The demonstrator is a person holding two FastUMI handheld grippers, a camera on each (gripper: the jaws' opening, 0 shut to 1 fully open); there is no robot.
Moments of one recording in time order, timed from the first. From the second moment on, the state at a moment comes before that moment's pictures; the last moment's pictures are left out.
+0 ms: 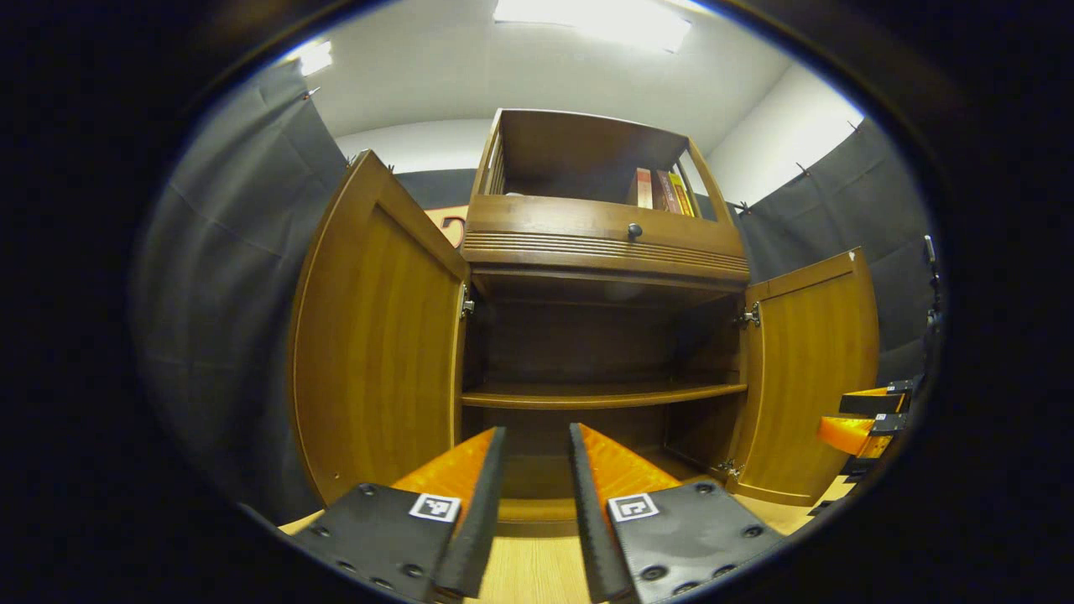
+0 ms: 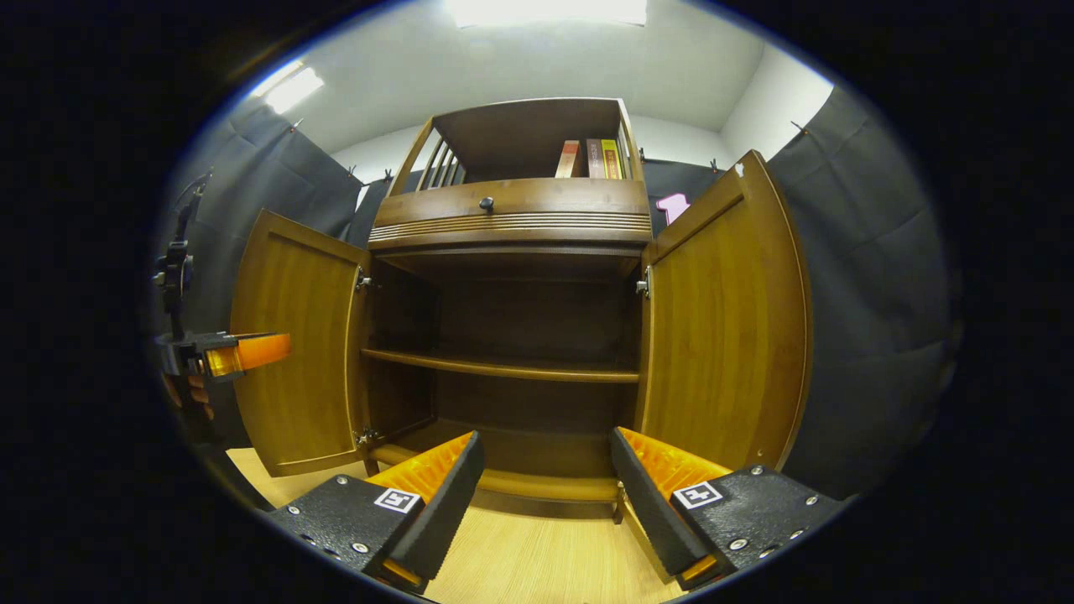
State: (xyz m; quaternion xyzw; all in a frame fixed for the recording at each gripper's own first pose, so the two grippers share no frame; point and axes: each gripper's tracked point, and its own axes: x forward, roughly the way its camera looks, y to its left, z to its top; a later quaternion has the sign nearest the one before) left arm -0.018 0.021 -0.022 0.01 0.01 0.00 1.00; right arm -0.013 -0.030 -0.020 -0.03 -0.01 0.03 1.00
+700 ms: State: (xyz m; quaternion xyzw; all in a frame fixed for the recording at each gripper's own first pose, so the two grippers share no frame) left arm -0.025 0.024 -0.031 0.05 0.00 0.02 1.00; right arm -0.007 -0.002 -0.016 -0.01 0.00 0.06 1.00
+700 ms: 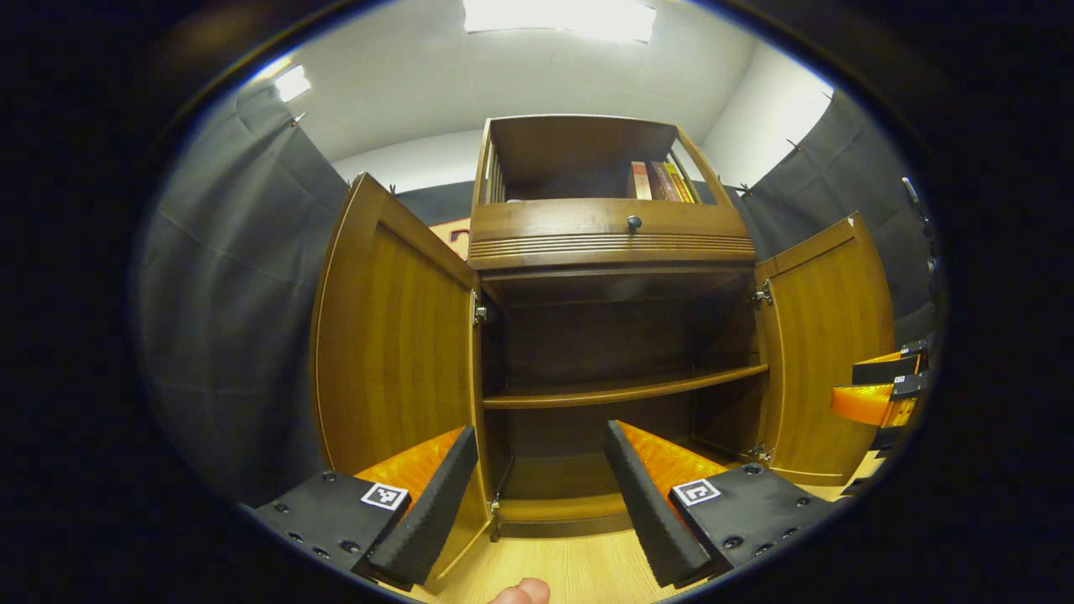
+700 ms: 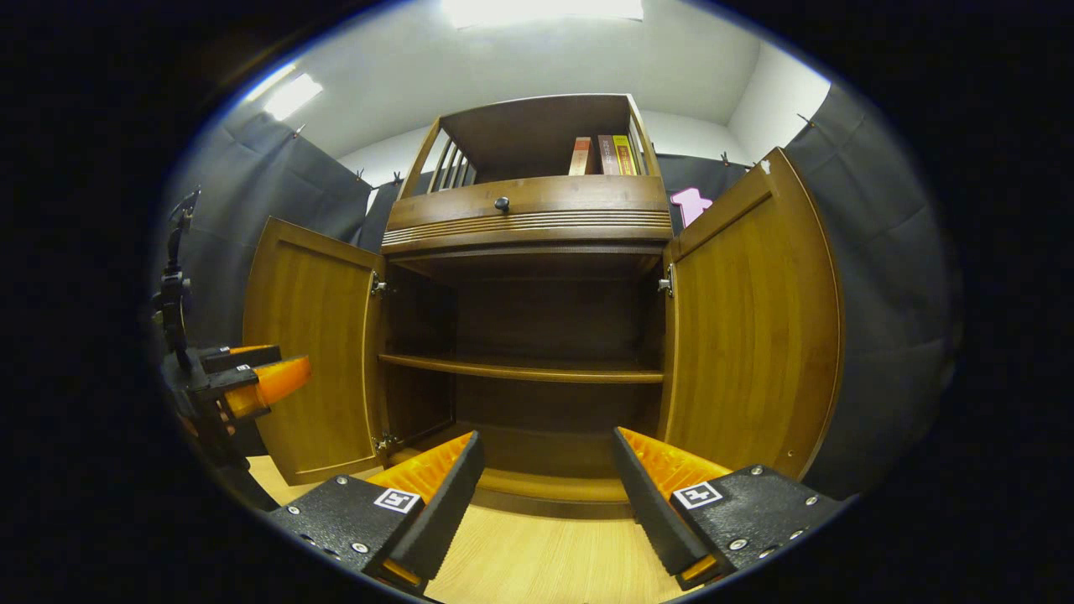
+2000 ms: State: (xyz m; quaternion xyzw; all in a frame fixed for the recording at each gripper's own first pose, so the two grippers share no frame) left arm -0.014 0.024 -0.033 0.04 0.00 0.02 1.00; right arm -0.008 -0.006 -0.010 -0.01 0.00 0.06 1.00
